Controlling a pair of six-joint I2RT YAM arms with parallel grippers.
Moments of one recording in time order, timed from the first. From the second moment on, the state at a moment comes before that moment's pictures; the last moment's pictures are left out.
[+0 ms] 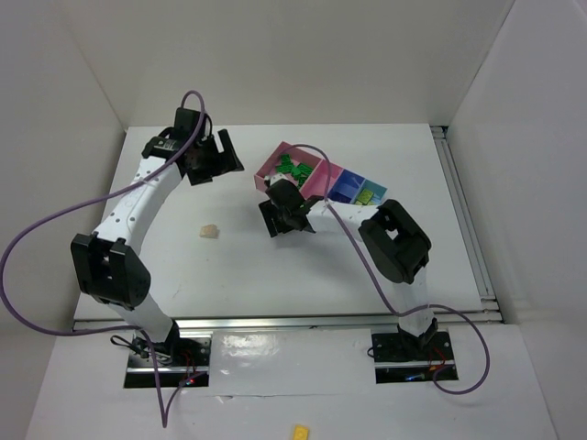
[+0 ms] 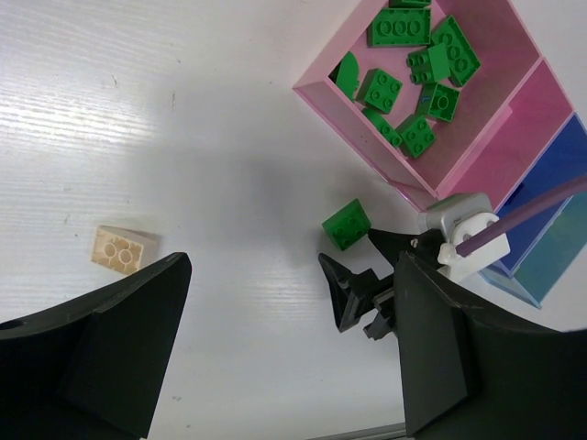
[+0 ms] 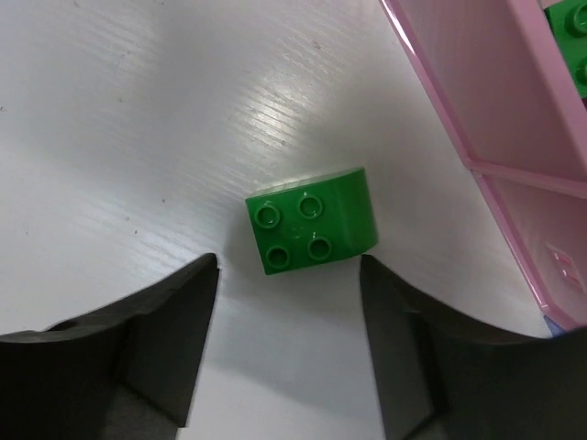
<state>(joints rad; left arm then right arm) -0.21 1.65 1.62 -0.82 0.02 -0.53 0.77 2.02 1.35 -0.20 0.16 0.28</state>
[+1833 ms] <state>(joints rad) -0.13 1.64 1.50 -0.80 0.02 -0.53 0.78 1.99 1.64 -0.30 0.37 0.26</state>
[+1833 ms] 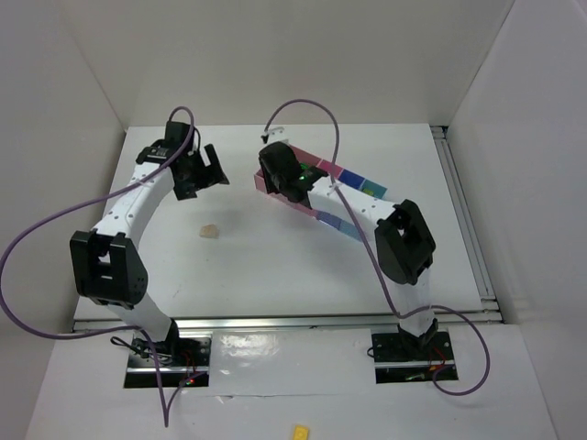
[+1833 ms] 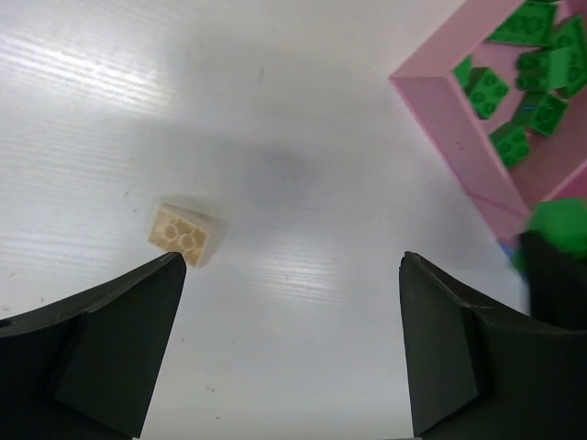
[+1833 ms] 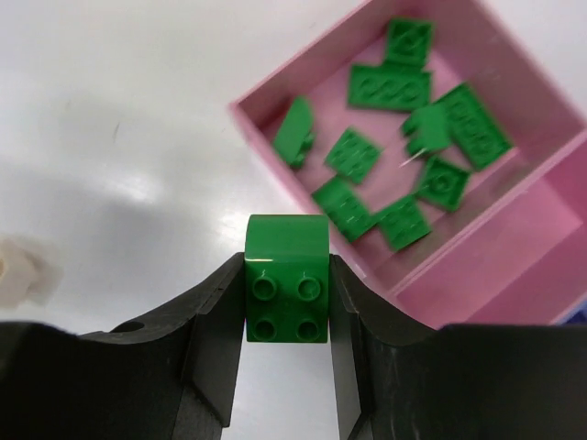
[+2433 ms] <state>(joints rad) -0.12 1.78 1.31 -0.87 -0.13 -0.73 0.61 2.13 1.80 -0.39 0.34 0.28</state>
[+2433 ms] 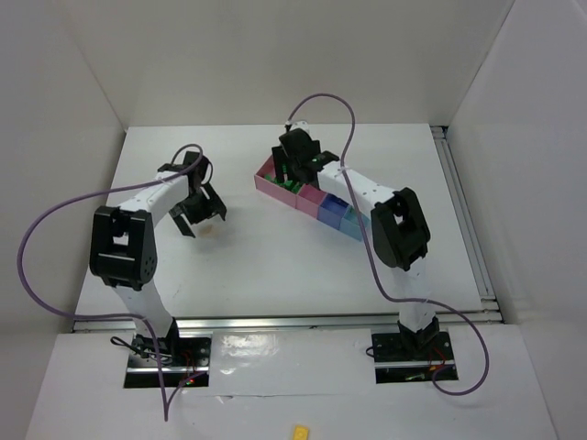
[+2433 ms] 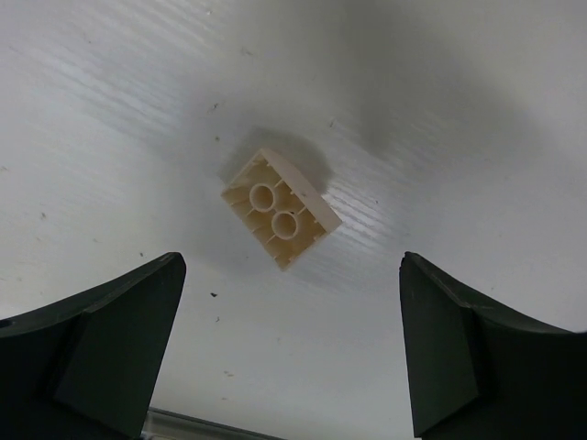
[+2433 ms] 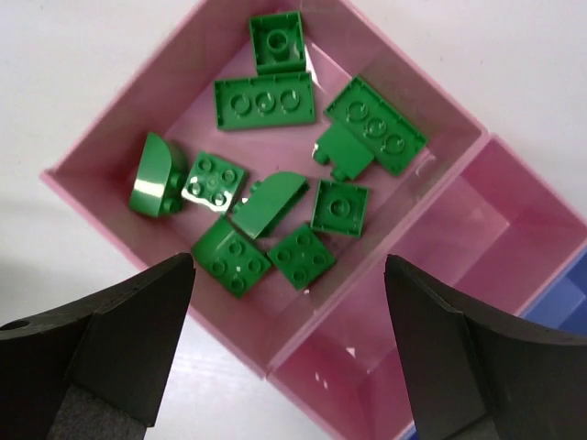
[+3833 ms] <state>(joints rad) -0.55 2.02 2.09 -0.80 0.00 -0.68 0.54 1.32 1.18 -0.45 0.59 0.56</state>
